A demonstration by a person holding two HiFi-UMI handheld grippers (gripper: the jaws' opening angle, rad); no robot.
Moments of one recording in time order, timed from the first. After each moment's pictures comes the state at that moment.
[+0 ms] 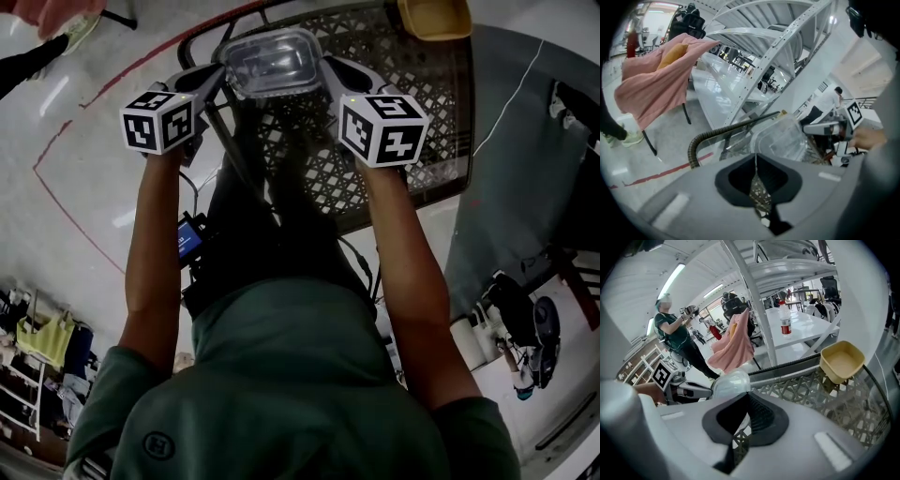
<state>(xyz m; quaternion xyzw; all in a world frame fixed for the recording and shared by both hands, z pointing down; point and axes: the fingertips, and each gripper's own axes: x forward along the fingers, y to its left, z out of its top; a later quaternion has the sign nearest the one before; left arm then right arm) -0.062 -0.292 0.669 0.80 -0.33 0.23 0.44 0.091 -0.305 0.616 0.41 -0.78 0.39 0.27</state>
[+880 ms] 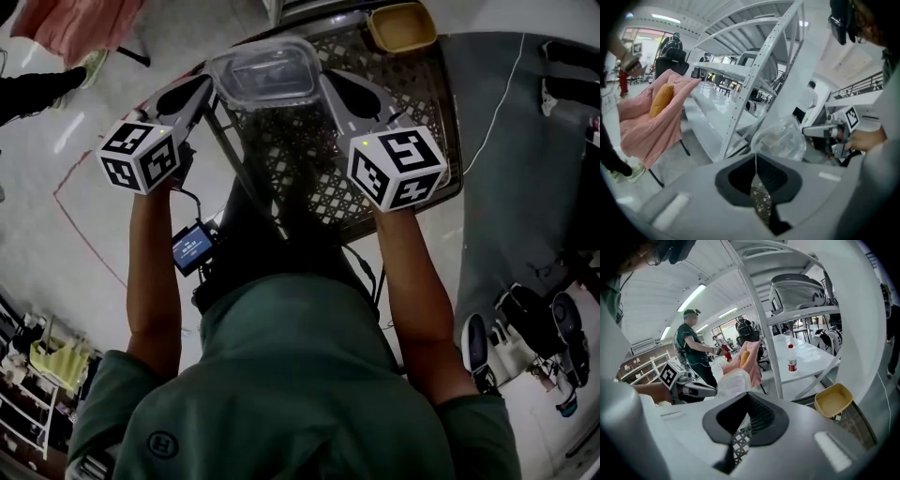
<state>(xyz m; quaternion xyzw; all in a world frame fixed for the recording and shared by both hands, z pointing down) -0.065 -0.309 0.527 0.86 -0.35 0.19 0.32 0.091 -0.297 0.478 0.42 -0.84 0.29 0.17</state>
